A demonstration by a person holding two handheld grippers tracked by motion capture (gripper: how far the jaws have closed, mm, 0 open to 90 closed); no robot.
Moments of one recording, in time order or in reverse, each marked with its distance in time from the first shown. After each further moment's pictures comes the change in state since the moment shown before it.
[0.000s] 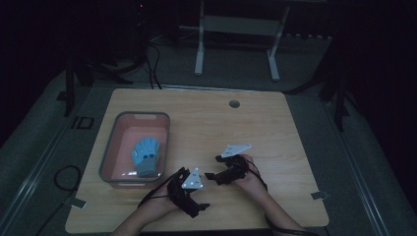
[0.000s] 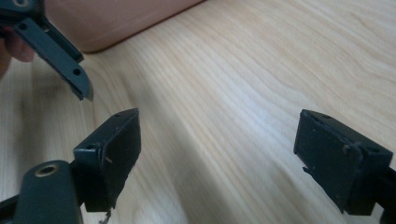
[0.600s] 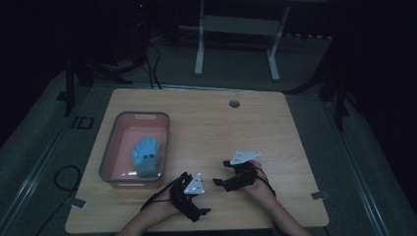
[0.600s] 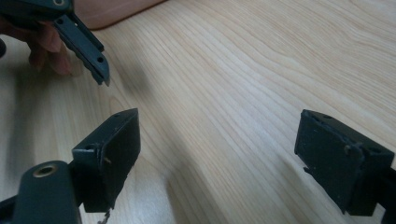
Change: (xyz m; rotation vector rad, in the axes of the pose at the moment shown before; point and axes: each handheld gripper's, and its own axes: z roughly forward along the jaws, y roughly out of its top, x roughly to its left) left arm -0.005 -0.013 0.014 0.011 -0.017 0.026; right arm 0.000 -0.026 -0.018 -0.014 -0.016 -0.016
